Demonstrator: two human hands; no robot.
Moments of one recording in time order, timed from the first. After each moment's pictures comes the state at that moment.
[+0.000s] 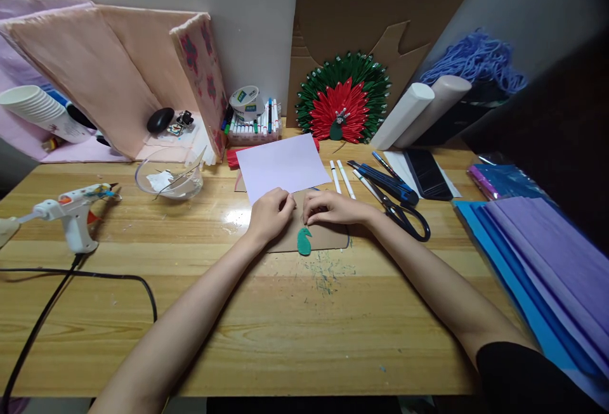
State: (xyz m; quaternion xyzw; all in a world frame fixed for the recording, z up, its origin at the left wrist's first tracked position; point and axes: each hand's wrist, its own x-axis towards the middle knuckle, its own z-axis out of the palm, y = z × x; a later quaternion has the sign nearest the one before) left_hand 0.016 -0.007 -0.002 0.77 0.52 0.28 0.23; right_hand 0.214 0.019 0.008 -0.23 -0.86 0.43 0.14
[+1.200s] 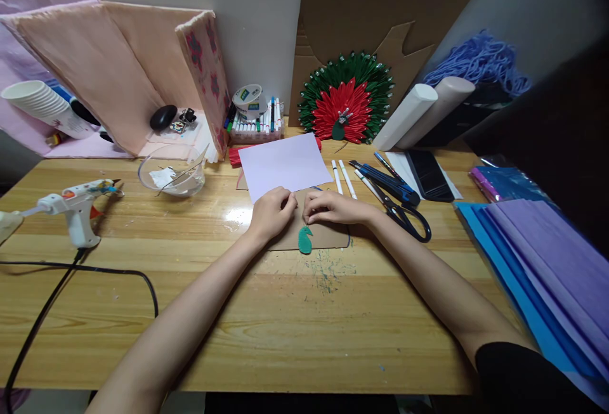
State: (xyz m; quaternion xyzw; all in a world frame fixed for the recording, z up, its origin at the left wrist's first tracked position) left_hand 0.016 -0.008 -0.001 0.78 0.52 0.27 0.23; right_hand 0.213 0.019 0.010 -0.23 -0.87 0.42 0.12
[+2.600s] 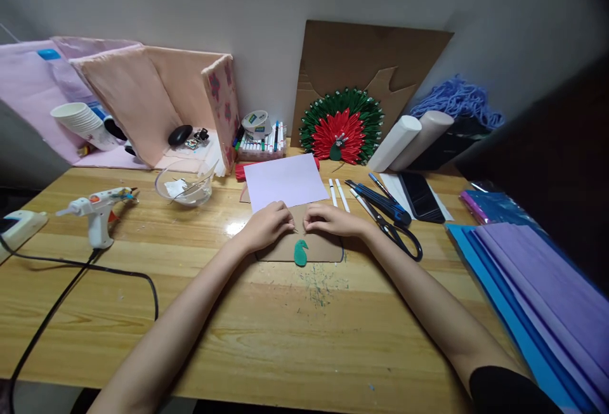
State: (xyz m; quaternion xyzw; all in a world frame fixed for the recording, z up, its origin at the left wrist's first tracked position) left_hand -0.009 -0.004 0.009 0.87 0.40 0.19 0.24; right_hand 0.218 0.021 0.010 -0.28 -0.86 0.40 0.12
